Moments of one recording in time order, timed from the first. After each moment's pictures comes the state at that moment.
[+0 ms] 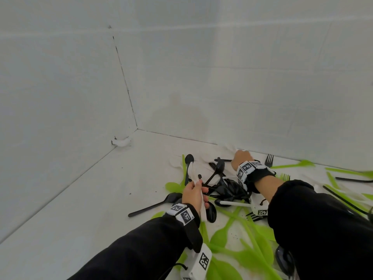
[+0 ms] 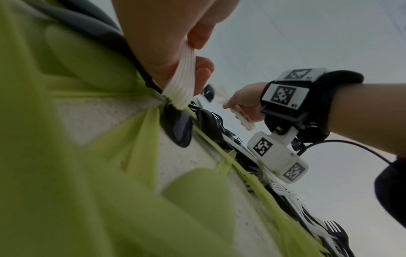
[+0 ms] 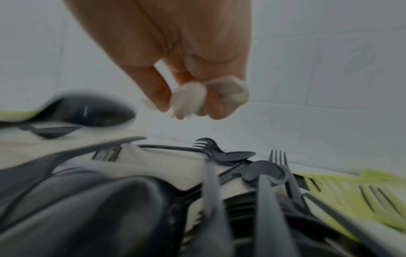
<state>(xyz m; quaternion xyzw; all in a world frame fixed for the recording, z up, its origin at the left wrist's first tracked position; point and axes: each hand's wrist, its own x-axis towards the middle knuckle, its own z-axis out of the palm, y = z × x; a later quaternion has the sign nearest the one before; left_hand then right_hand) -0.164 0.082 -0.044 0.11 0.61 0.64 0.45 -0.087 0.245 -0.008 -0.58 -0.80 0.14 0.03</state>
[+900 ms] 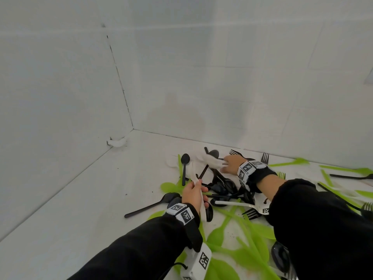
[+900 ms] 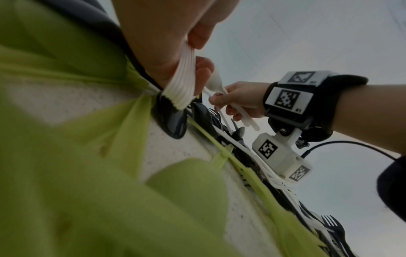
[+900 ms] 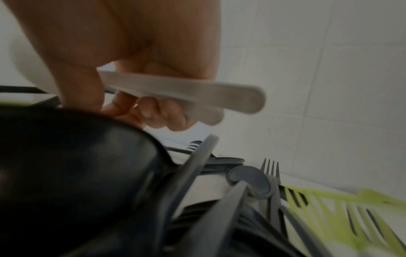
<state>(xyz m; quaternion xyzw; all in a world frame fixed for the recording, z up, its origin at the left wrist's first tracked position) -0.159 0.086 -0.046 0.12 0.61 0.64 0.46 -0.080 0.240 -0.007 -0.45 -0.88 0.14 -0.09</state>
